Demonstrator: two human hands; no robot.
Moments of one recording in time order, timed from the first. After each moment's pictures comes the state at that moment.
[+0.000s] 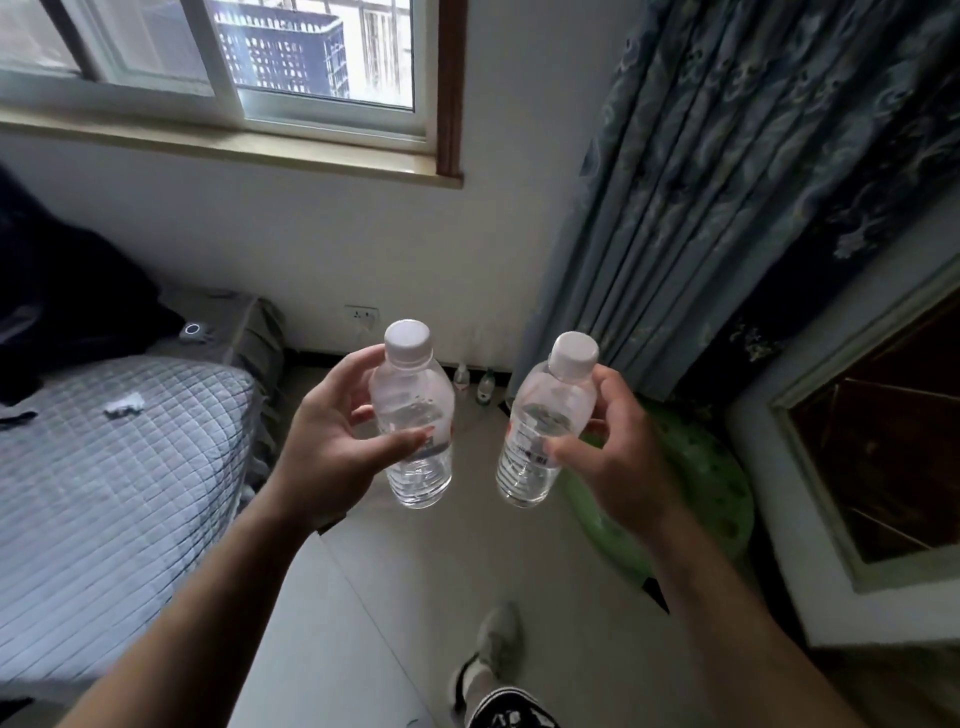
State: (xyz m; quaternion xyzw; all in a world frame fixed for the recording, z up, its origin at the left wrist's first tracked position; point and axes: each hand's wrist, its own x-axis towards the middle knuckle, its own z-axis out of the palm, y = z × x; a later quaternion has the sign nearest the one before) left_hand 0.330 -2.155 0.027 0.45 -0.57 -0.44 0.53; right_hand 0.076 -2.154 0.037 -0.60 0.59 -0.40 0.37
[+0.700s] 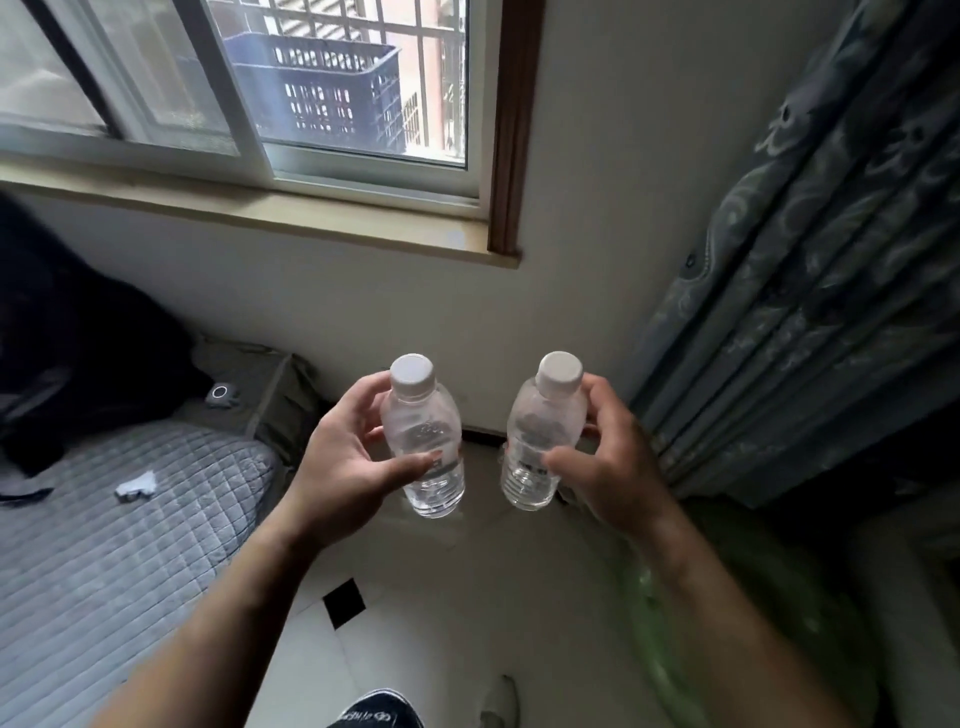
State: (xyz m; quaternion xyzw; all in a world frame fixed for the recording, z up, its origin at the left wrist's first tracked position) left_hand 0.356 -2.457 0.013 0.51 -0.53 -0.44 0.51; right_hand 0.107 -2.497 0.019 -0.63 0.54 -0.36 0.44
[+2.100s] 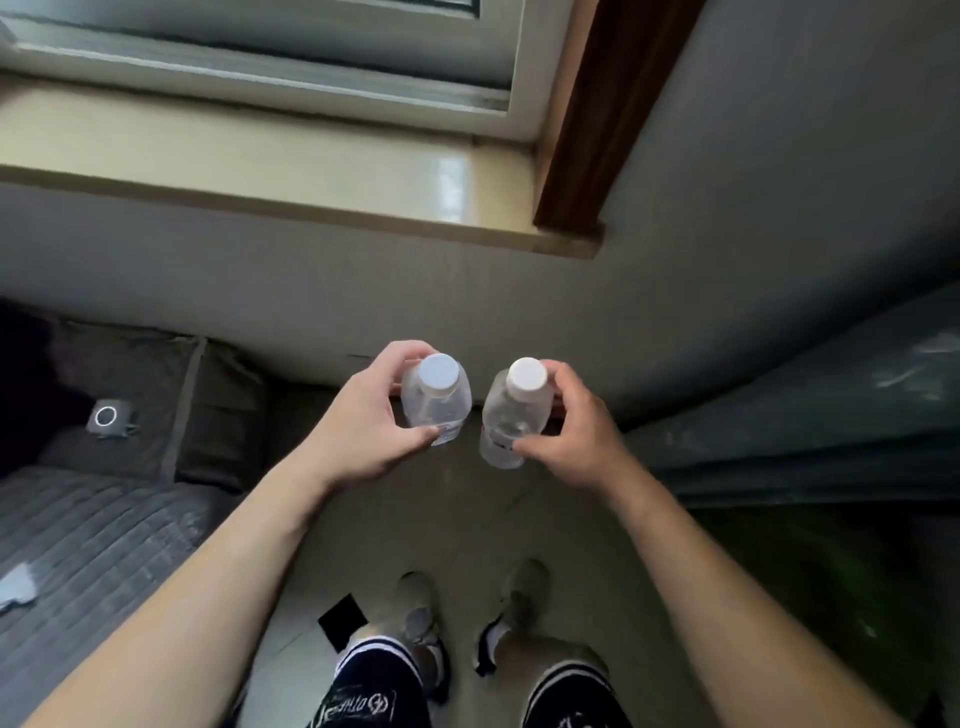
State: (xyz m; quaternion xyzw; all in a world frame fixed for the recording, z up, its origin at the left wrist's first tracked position) left_hand 0.453 -2.824 -0.196 0.57 -0.63 -0.46 0.28; right_hand 0.214 -2.828 -0.205 -0.59 0.60 -0.23 0.49
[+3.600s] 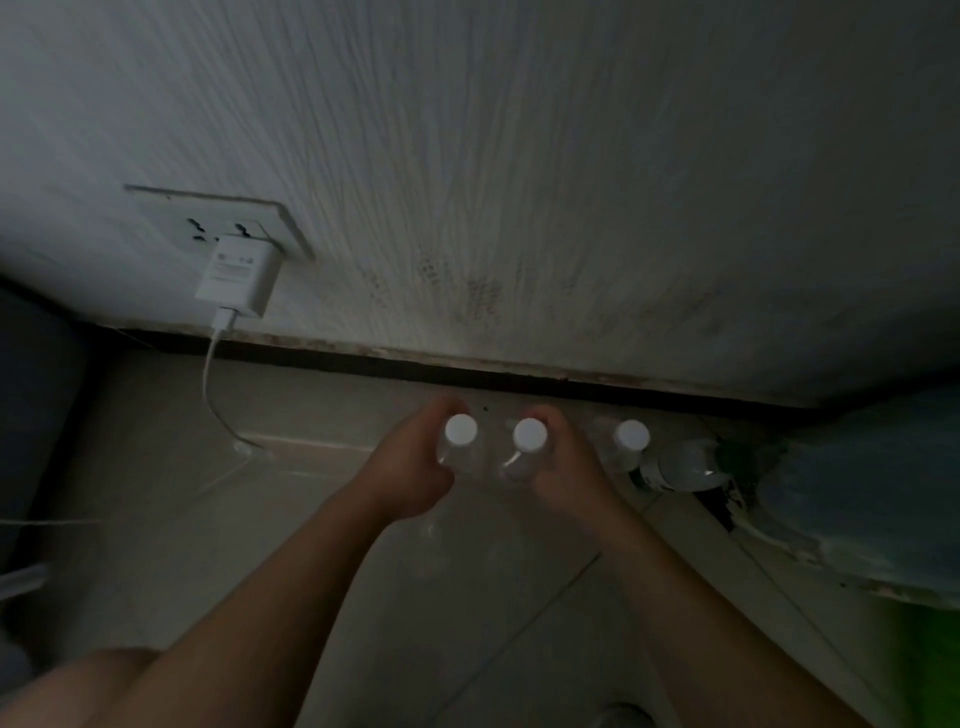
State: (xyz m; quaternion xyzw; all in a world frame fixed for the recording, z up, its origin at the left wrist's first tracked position) left_hand 0.419 -2.881 -0.835 0.64 -0.61 -0.43 0.14; right_hand 0.220 -2.884 -0.851 -0.54 0.67 -0.15 0.48
